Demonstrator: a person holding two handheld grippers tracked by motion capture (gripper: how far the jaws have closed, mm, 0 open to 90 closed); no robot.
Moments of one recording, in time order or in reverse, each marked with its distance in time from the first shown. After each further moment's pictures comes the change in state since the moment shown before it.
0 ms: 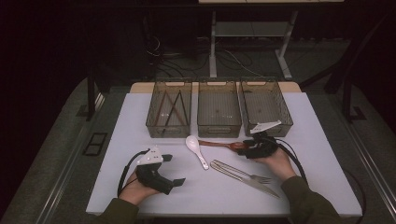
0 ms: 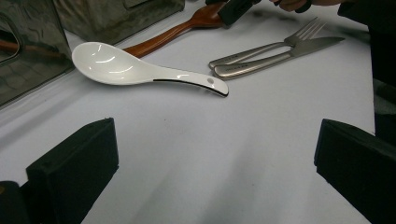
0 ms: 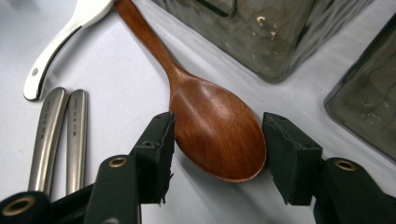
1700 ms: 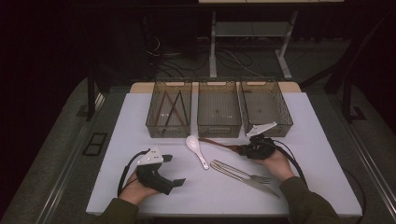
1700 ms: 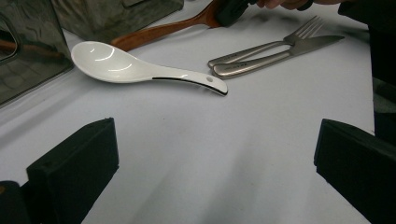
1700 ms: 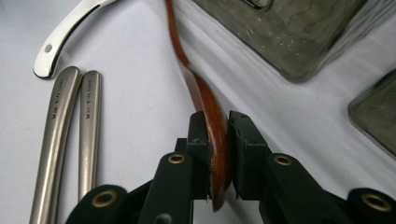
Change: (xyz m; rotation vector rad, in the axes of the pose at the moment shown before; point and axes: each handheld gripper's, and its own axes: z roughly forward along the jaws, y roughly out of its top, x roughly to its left) left arm 0.000 0.000 0.001 -0.001 -0.001 0.001; right arm 0.011 0.001 0.001 0.043 0.000 -0.095
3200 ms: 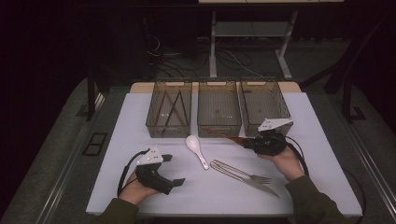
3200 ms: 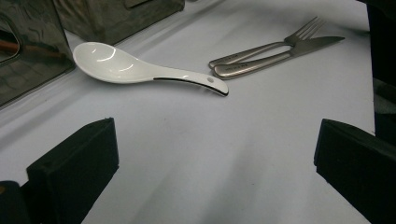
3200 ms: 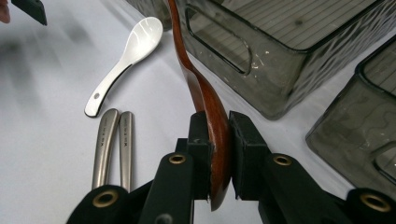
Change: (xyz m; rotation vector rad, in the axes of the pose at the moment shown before) left arm 0.000 0.000 -0.001 0.002 0.001 0.001; right arm 0.002 0.010 -0.045 -0.141 0.016 0.009
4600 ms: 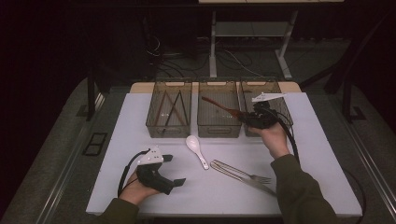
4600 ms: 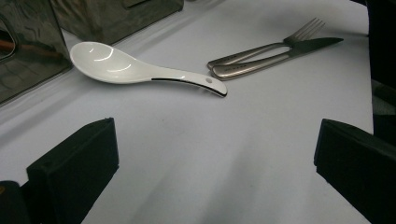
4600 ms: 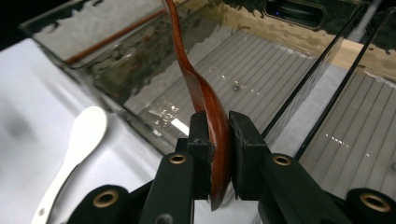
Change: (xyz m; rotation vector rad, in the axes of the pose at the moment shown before) left arm 0.000 0.000 0.002 -0.006 -0.004 -0.008; right arm -0.022 0.069 0.015 -0.066 -0.157 0.136
